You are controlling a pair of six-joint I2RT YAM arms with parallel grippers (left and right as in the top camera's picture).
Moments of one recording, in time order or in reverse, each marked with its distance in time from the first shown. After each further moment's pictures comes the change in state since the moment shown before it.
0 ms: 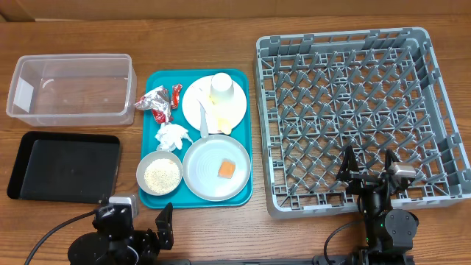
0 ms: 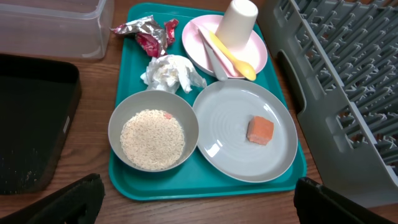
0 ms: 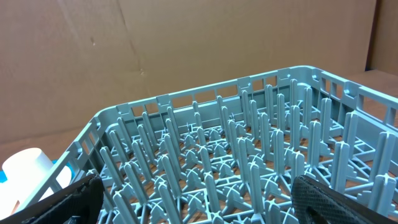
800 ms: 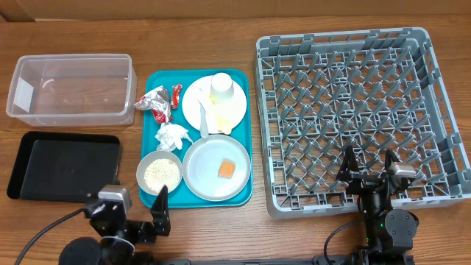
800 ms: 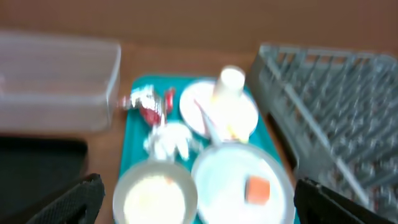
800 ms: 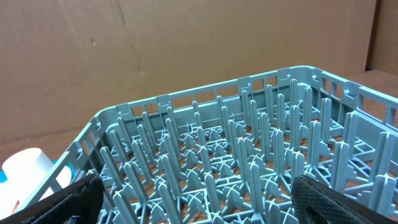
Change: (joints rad) left arm 0.000 0.000 0.000 0.185 -0.008 0.005; right arm 0.000 0.000 0.000 0.000 0.000 -0.001
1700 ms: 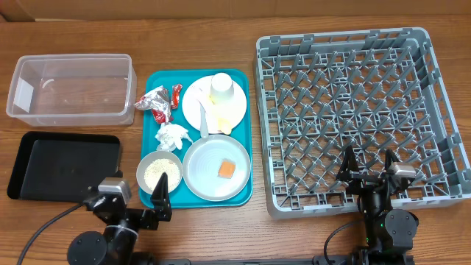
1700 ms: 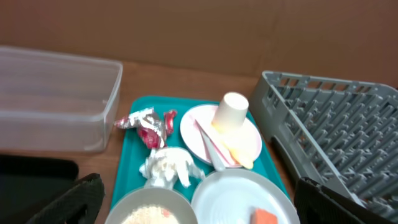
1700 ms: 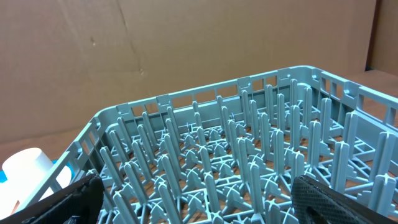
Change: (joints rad) left arm 0.000 -0.043 -0.136 0.238 -0.019 -0.067; right arm 0.000 0.000 0.000 0.001 0.000 0.000
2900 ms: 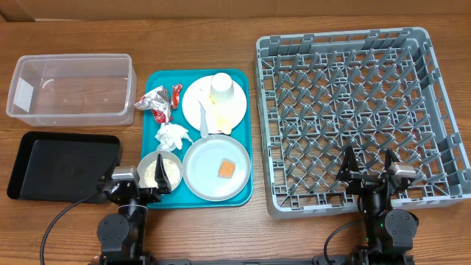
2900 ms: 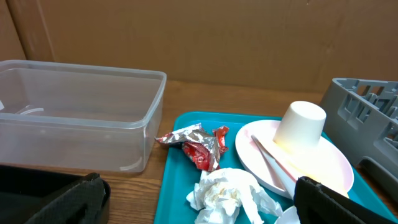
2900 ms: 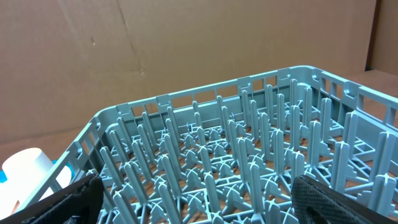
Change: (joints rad) left arm 0.000 -0.074 -0.536 0.629 -0.174 0.097; right arm 0.000 0.000 0.000 0.000 0.000 0.000
